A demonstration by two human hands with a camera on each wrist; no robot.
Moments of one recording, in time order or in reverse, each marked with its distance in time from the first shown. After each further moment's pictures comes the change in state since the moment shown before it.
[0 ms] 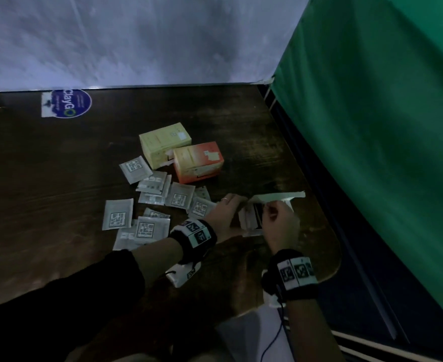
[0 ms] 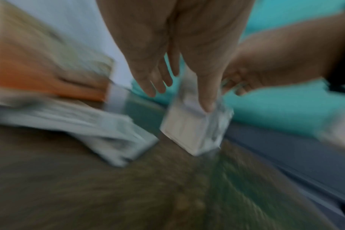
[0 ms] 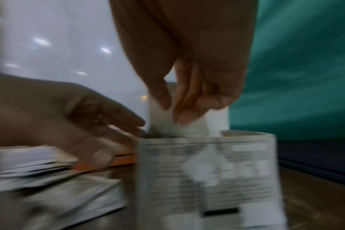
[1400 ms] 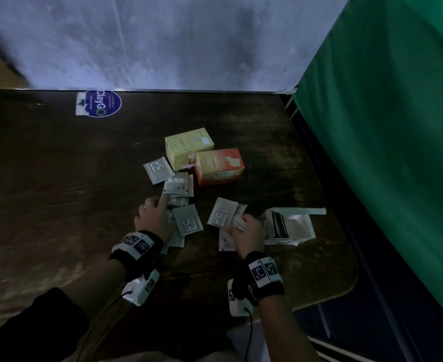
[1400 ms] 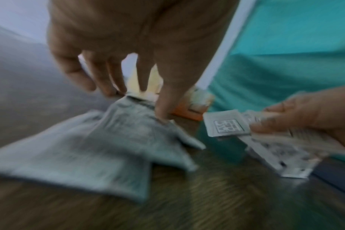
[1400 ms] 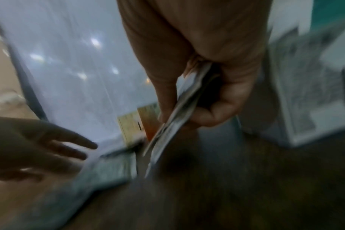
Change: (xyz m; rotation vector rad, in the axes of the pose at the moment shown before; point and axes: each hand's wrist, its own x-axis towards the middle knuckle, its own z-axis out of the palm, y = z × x) left_hand -0.102 -0.082 -0.070 0.181 0.330 -0.702; right_hand -0.025 -0.041 0.076 0.159 -0.348 0.061
